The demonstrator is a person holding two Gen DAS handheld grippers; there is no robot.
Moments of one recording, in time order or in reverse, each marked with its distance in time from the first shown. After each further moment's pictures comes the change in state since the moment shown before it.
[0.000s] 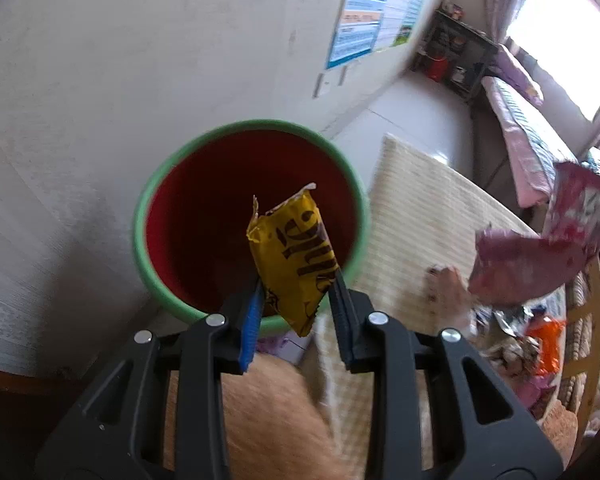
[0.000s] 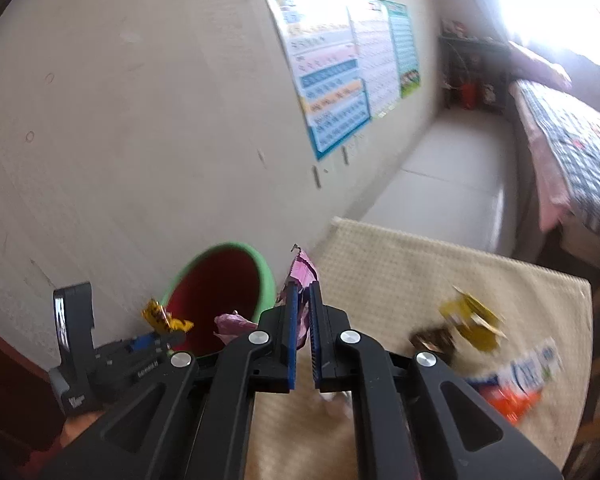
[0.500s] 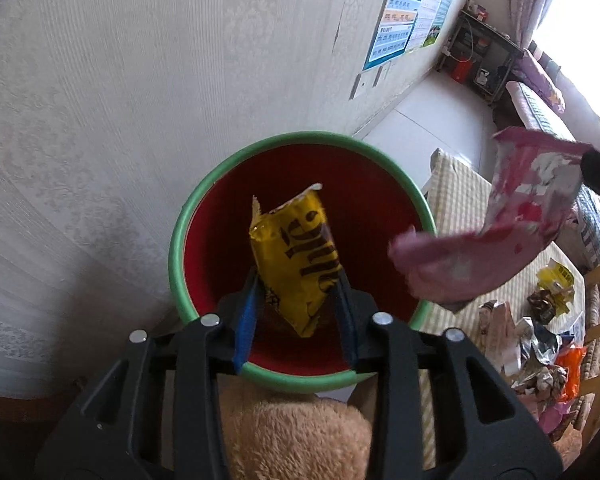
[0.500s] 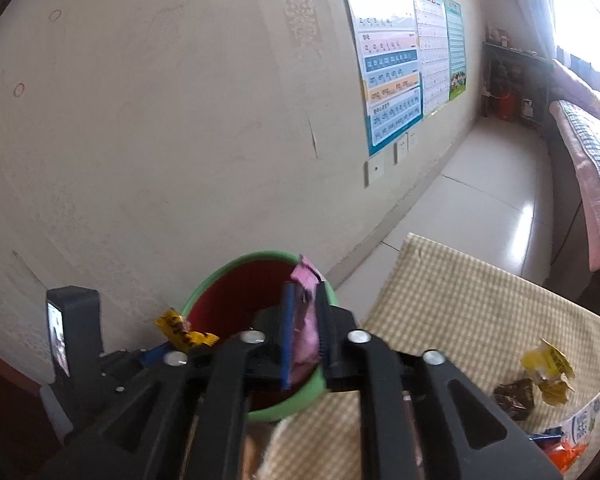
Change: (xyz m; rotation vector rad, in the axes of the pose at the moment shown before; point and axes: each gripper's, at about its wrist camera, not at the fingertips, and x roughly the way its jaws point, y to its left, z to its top) left arm 0.030 0.046 0.028 -0.030 0.024 0.044; right arm 0.099 0.085 0.025 -0.099 0.052 0.049
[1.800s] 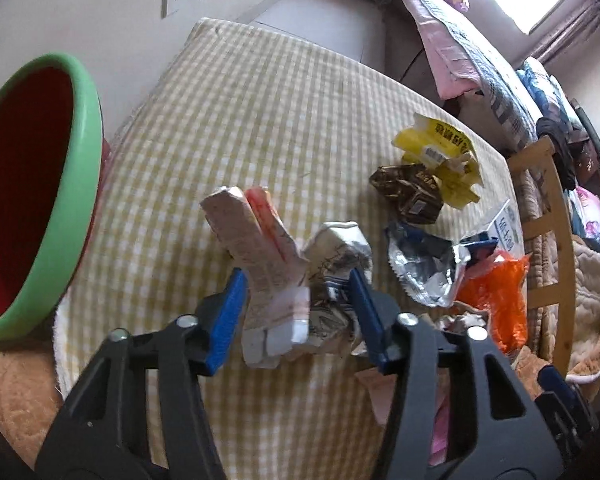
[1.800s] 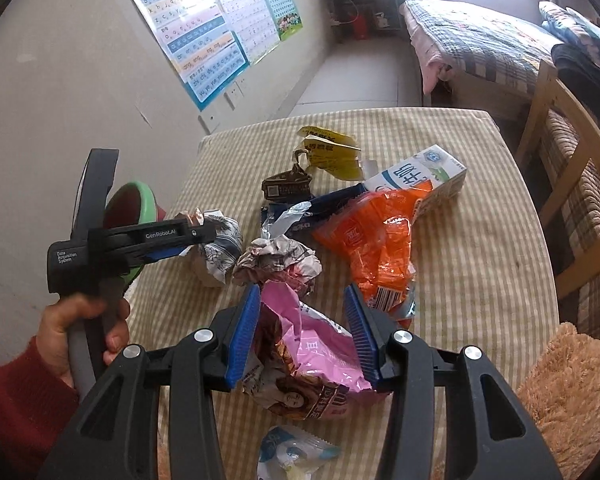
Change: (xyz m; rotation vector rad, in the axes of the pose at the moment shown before) left arm 0.056 -0.210 -0.071 0.240 0.277 -0.332; right arm -0.155 -0.166 -0.211 0.420 0.073 -0.252
